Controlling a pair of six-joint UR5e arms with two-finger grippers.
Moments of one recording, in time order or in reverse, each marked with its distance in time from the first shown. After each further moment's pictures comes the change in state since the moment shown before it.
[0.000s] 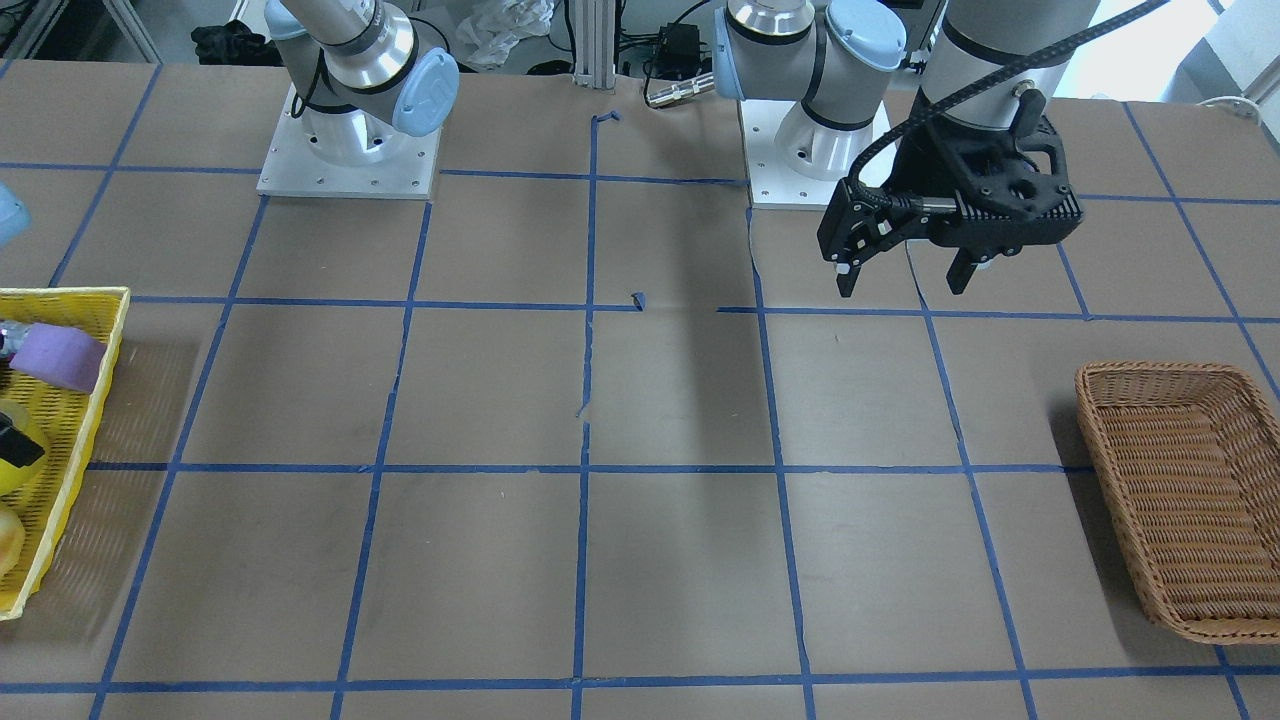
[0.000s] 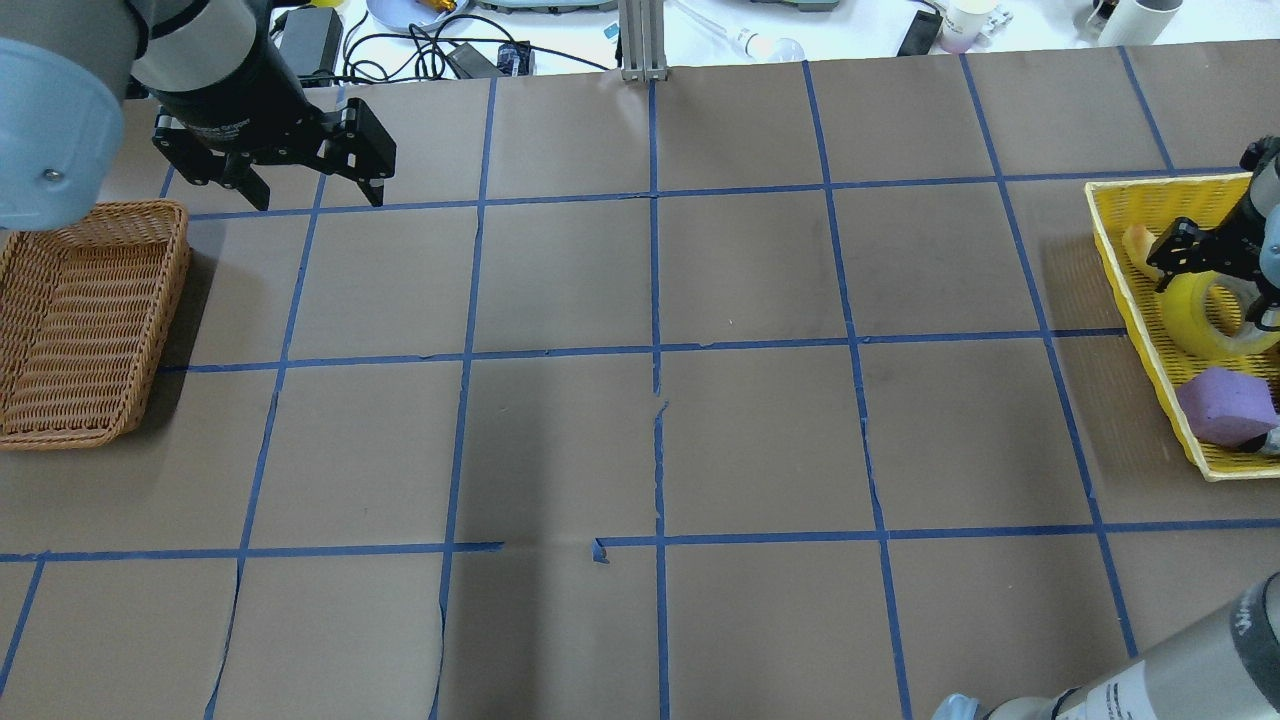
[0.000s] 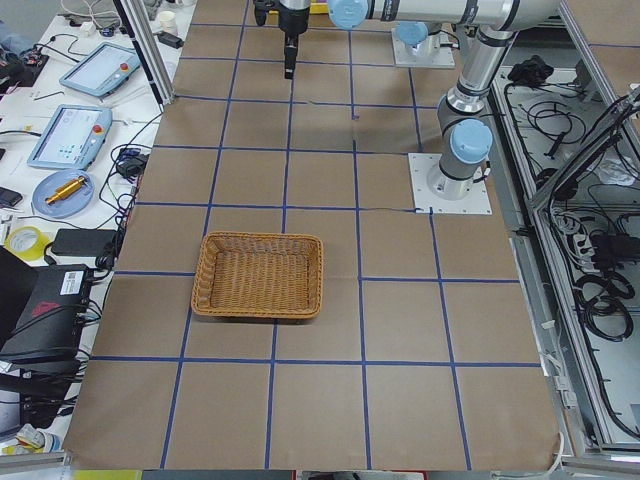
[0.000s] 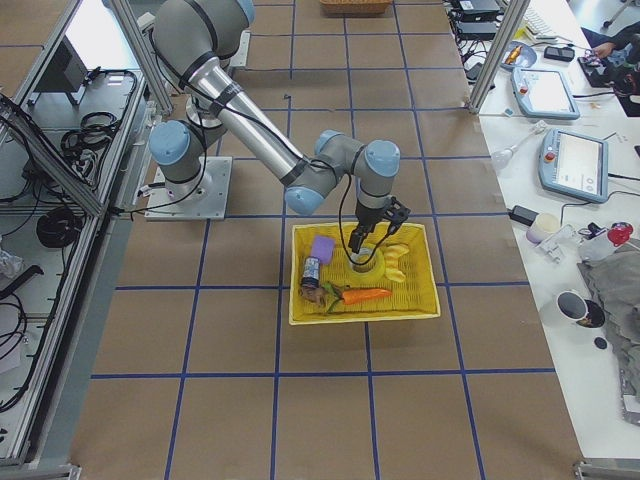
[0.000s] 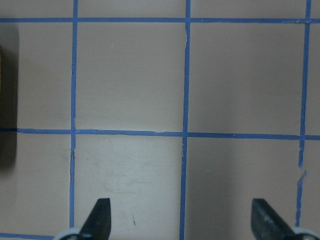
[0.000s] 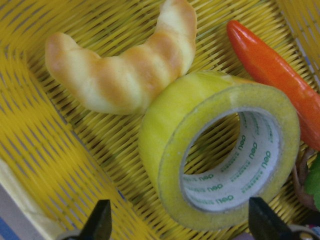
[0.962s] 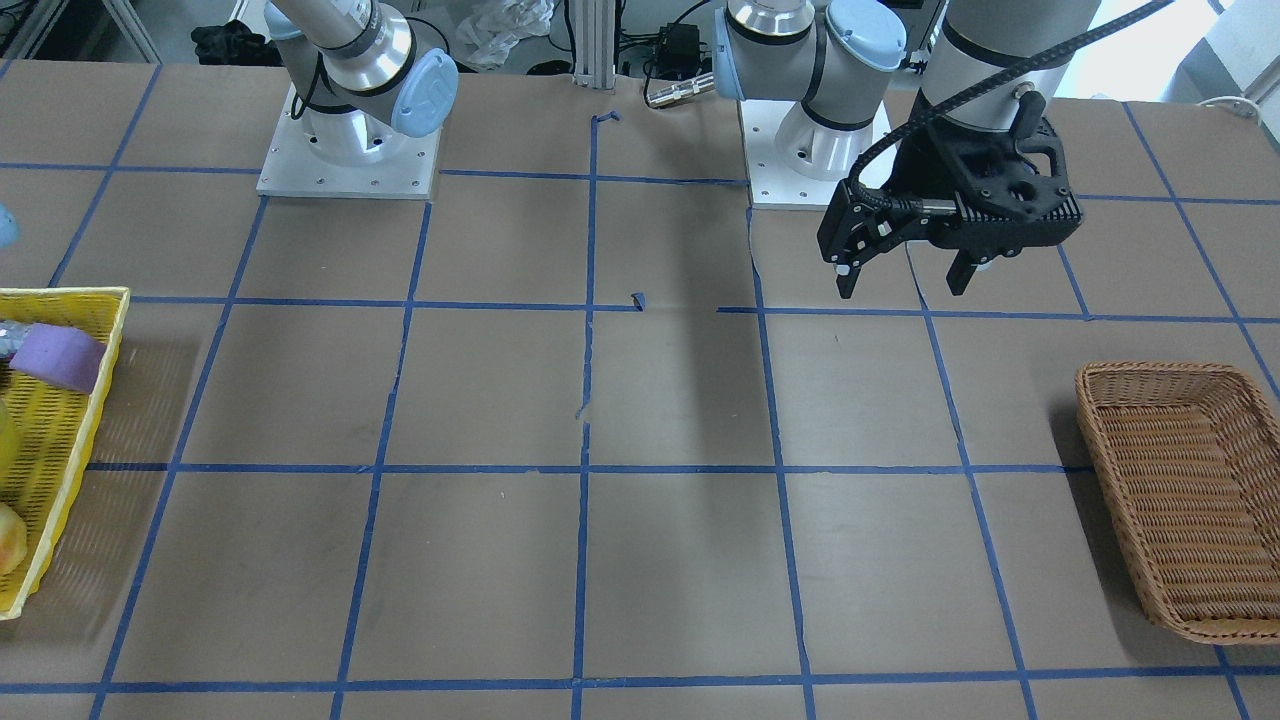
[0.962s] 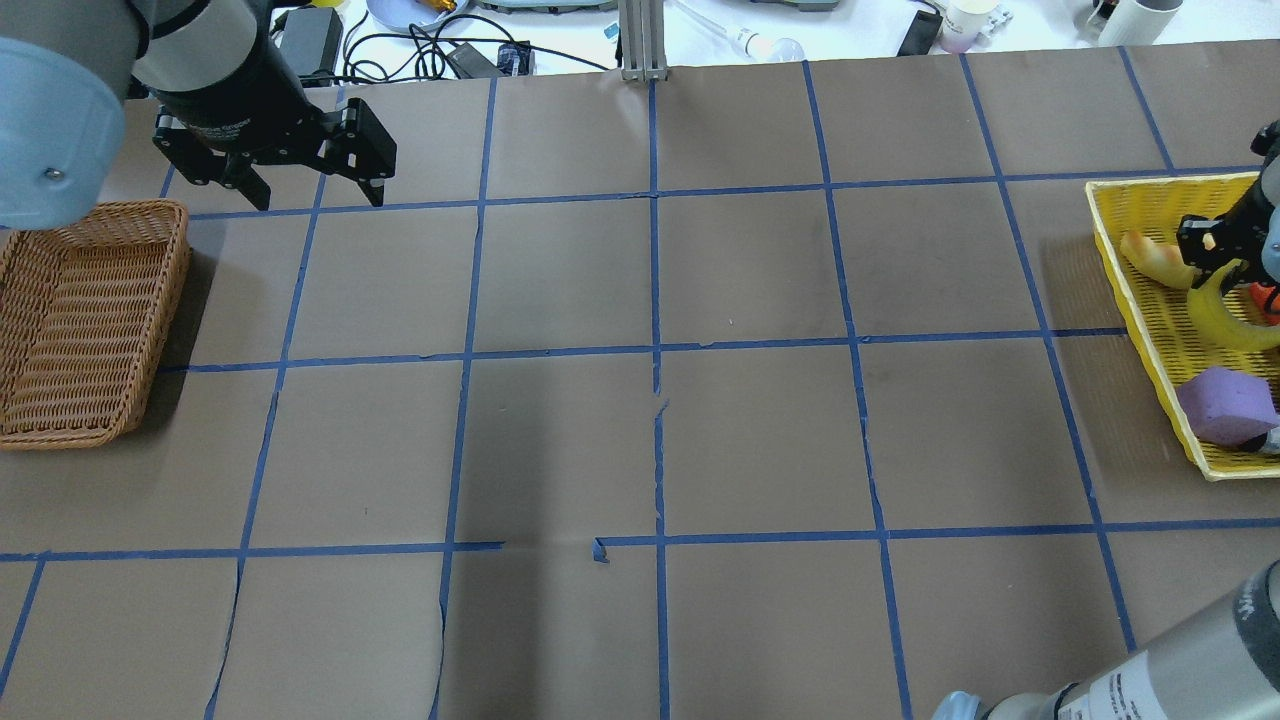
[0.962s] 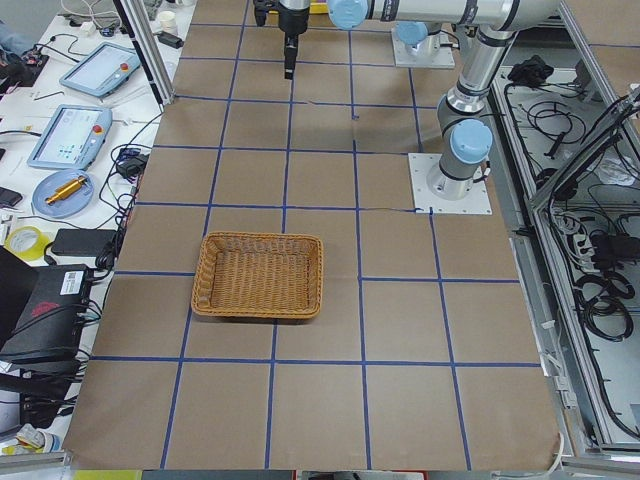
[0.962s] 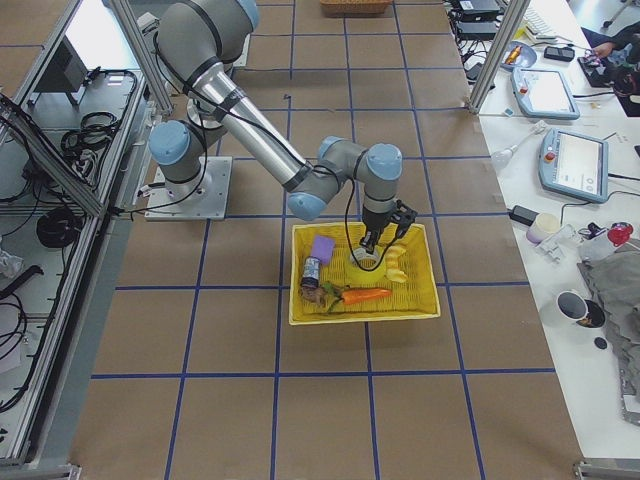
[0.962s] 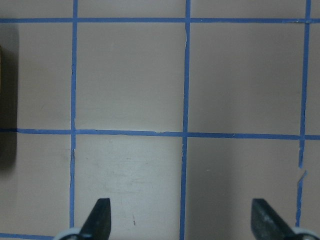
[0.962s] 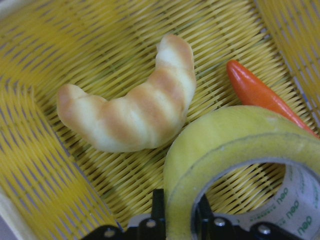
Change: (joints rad) left arm 0.000 -0.001 0.000 0.000 0.000 0.000; right arm -0.005 -0.008 -0.040 -0.024 0.027 -0.047
